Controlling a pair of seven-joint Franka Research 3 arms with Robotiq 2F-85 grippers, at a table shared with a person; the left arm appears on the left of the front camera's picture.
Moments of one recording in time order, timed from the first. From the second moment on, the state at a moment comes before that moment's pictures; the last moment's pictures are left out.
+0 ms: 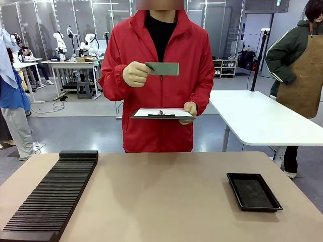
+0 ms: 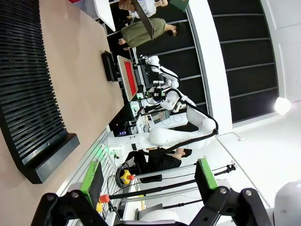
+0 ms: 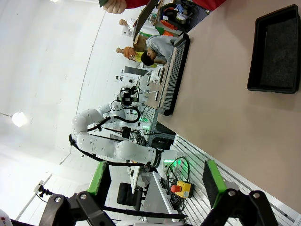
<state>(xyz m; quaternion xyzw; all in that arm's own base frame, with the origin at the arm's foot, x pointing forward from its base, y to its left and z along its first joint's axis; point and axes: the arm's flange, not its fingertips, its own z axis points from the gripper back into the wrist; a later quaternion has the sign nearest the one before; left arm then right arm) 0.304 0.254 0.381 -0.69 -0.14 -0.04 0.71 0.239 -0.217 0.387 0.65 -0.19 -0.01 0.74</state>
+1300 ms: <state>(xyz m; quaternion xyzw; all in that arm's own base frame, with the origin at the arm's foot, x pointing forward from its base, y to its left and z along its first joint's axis) 0.304 0.254 0.381 -0.69 -0.14 -0.04 0.71 0.239 -0.217 0.387 0.65 -0.19 -0.01 0.74</state>
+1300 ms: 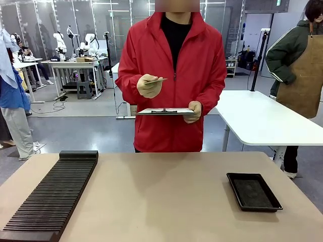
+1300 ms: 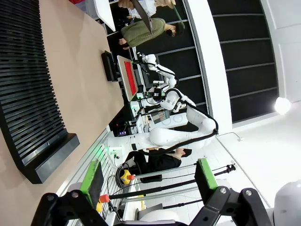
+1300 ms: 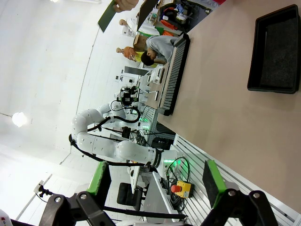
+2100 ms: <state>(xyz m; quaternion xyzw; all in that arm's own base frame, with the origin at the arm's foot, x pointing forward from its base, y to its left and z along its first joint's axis) 0.304 0.254 0.381 -0.69 -0.14 -0.04 0.71 0.239 -0.217 0.387 0.65 -0.19 -0.01 0.74</state>
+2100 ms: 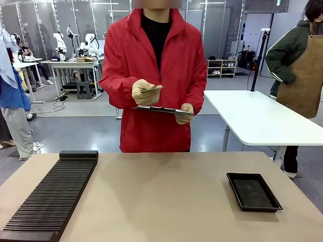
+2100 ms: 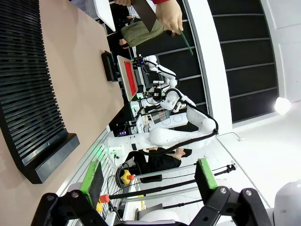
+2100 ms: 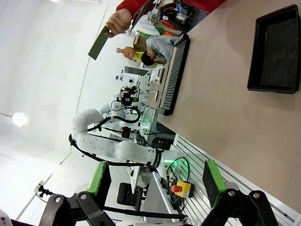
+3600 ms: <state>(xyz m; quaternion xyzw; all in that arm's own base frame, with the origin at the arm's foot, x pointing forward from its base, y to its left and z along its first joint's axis) 0.304 0.253 0.381 -0.69 -0.14 -0.04 0.71 0.256 -0.178 0.449 0.66 -0.12 -0.03 0.74</state>
